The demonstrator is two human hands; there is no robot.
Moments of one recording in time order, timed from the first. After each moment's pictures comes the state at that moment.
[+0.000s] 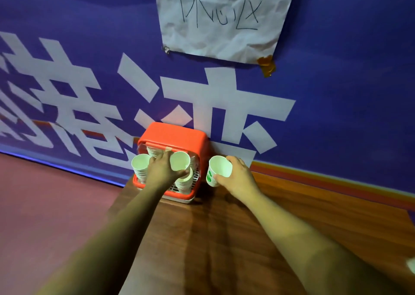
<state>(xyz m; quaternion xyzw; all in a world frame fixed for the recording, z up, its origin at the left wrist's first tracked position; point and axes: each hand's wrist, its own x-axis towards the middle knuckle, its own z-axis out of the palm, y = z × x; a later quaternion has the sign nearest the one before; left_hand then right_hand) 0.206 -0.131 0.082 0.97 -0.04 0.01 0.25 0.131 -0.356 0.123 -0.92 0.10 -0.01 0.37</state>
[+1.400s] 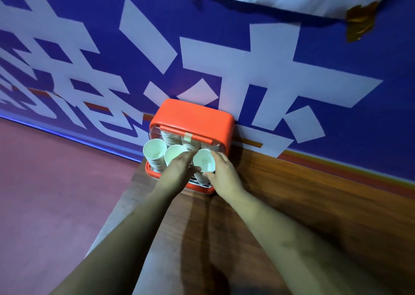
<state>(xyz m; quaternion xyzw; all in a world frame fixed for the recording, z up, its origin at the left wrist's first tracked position) 0.243 -0.100 0.013 0.91 -0.15 -0.07 0.37 0.212 -0.259 0.026 -0.92 0.05 0.07 0.38</state>
